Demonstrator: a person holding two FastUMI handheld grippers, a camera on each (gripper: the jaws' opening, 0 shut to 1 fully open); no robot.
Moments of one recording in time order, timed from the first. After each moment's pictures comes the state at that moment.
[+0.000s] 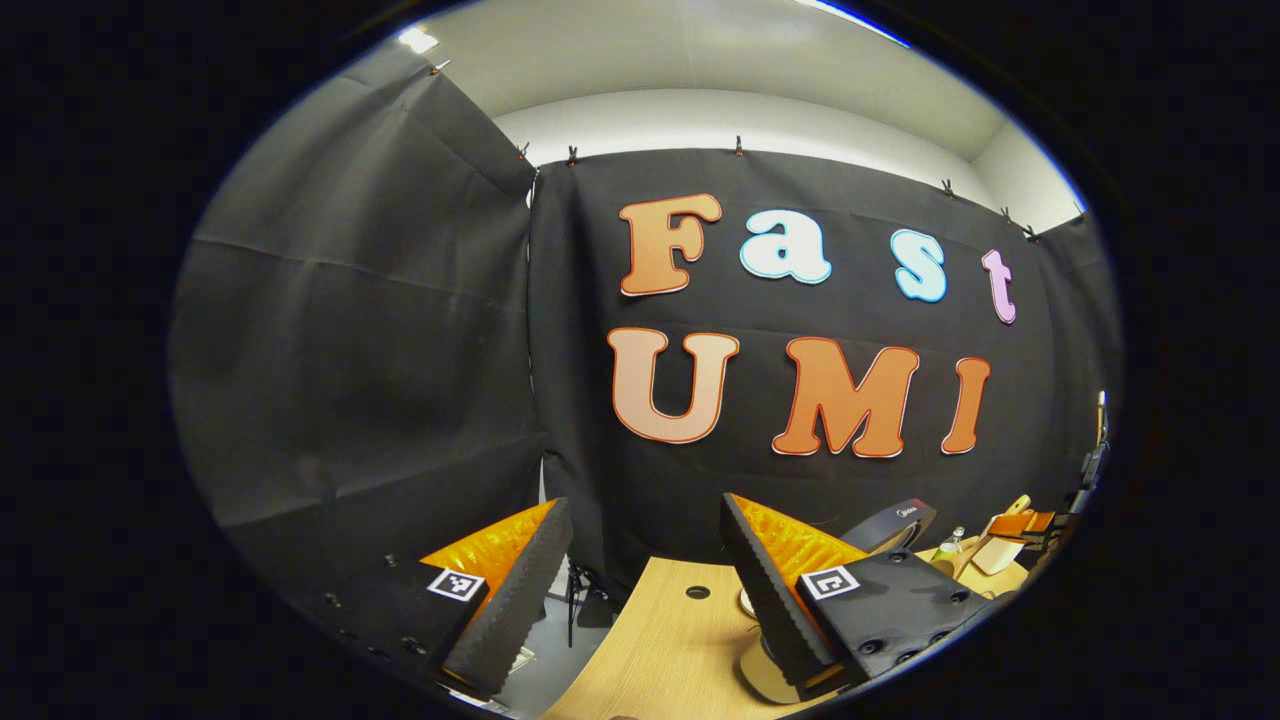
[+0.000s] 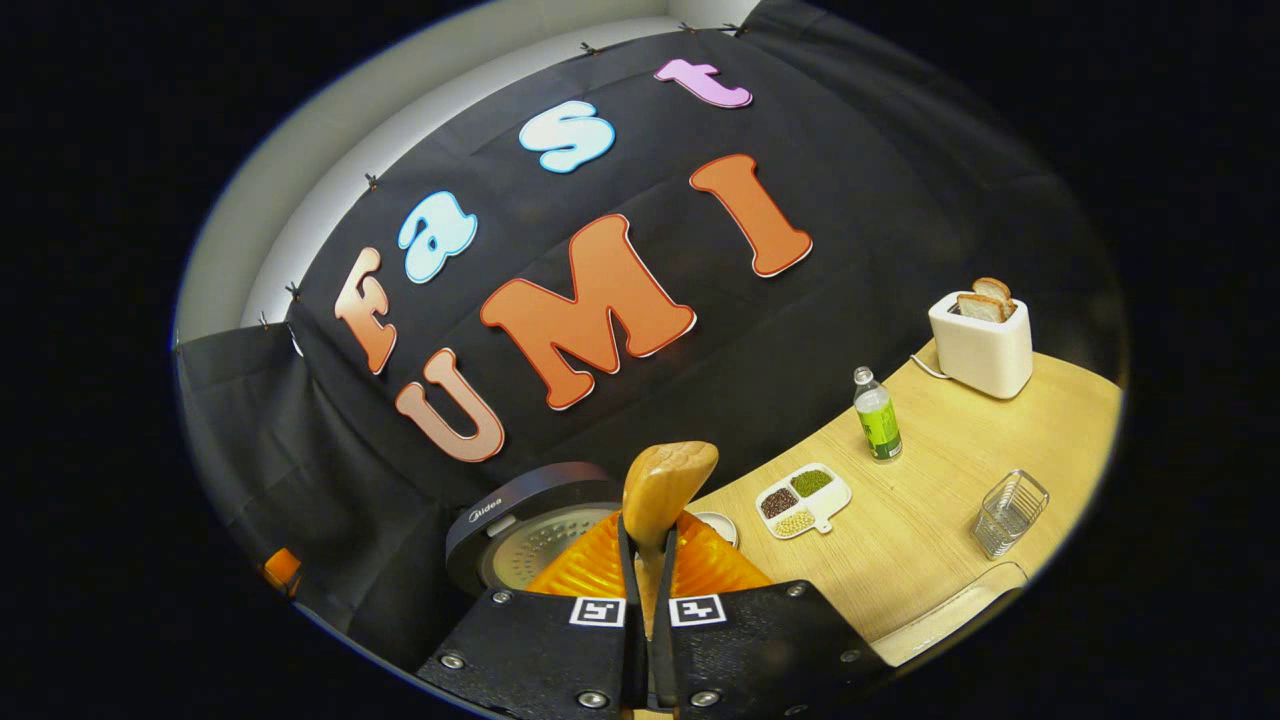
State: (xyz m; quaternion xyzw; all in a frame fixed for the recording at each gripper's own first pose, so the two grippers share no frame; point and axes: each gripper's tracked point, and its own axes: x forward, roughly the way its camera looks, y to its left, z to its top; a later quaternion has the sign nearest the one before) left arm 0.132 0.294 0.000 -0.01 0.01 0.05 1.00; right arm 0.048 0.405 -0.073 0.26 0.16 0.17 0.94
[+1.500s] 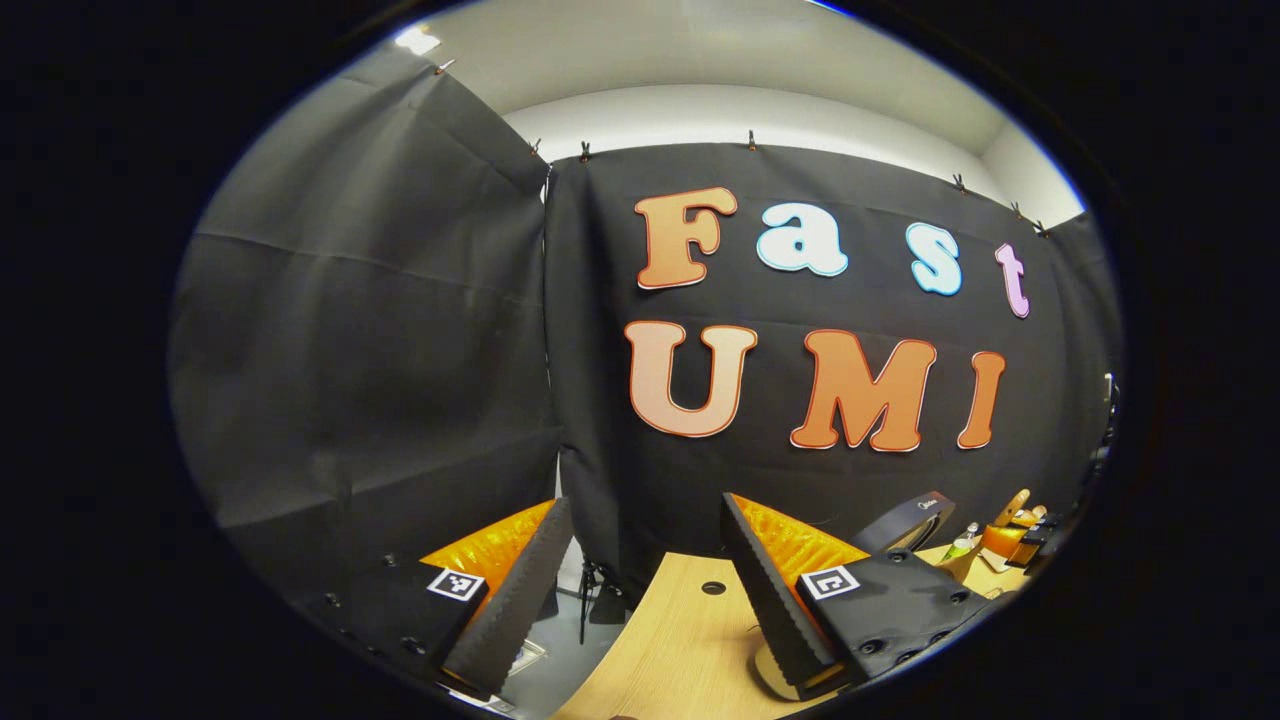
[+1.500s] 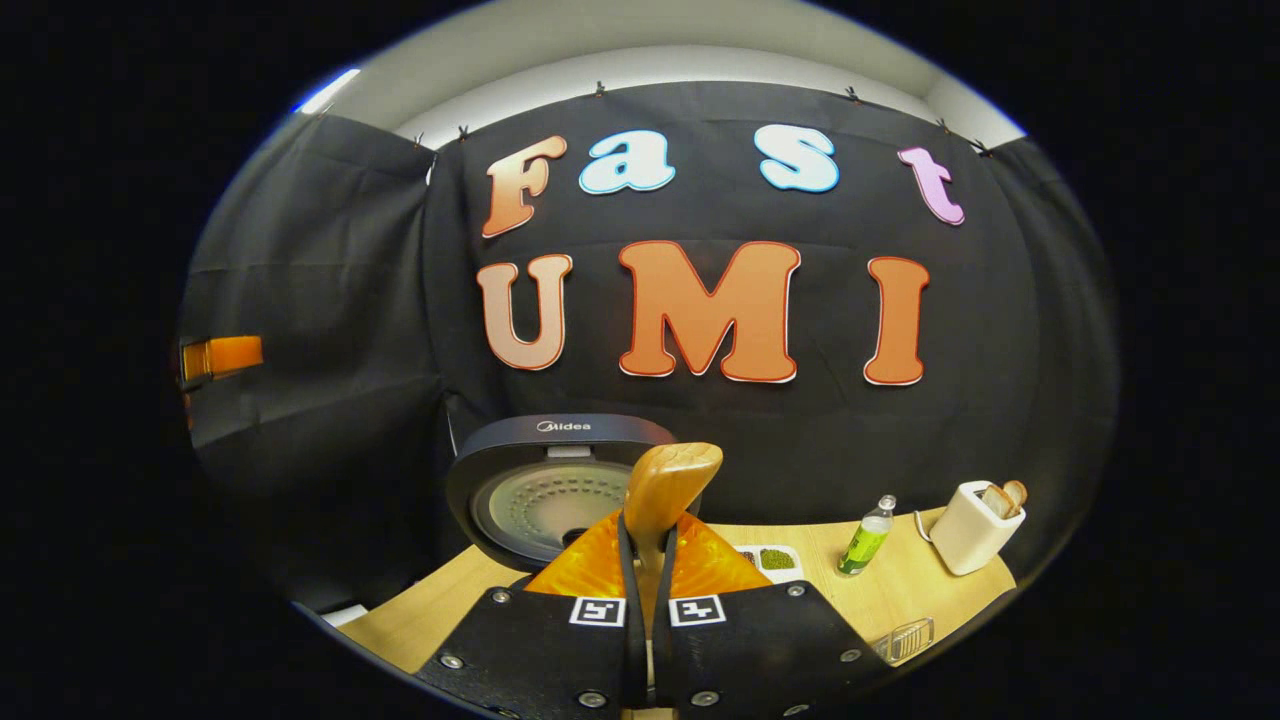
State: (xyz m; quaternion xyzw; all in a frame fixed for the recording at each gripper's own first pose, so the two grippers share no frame) left arm 0.132 0.307 -0.006 -0.01 0.02 0.07 1.00; right arm 0.015 0.464 -0.062 -0.03 0.06 0.26 0.96
